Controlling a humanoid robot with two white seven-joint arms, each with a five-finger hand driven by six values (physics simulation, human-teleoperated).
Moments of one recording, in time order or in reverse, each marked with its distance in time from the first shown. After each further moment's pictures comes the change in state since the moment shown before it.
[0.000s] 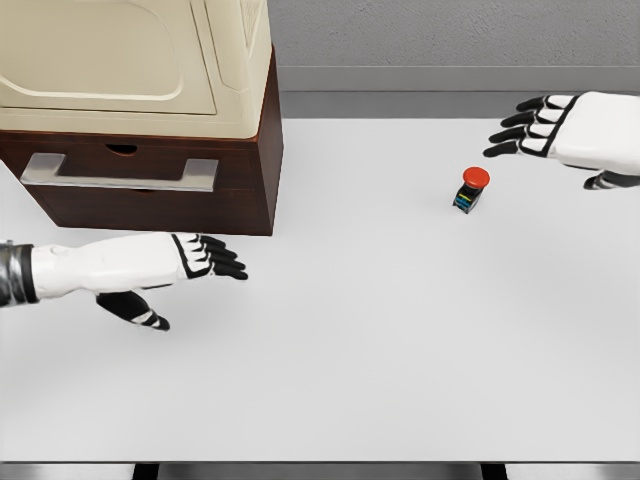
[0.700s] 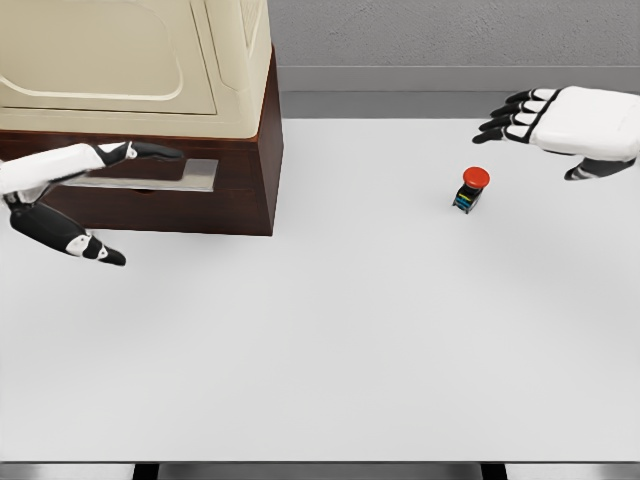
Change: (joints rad) left arm -0.287 0.241 -0.242 -0.001 0.723 0.152 0.012; right arm -0.055 0.135 0.054 0.160 0.073 0.000 0.000
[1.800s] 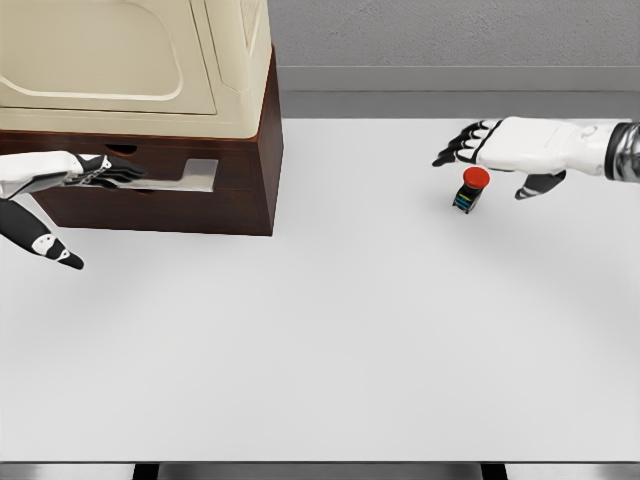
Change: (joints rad) left arm -0.117 0.051 -0.015 0.001 -0.037 0.411 -0.168; right arm -0.087 0.168 0.173 0.207 0.083 0.000 0.000
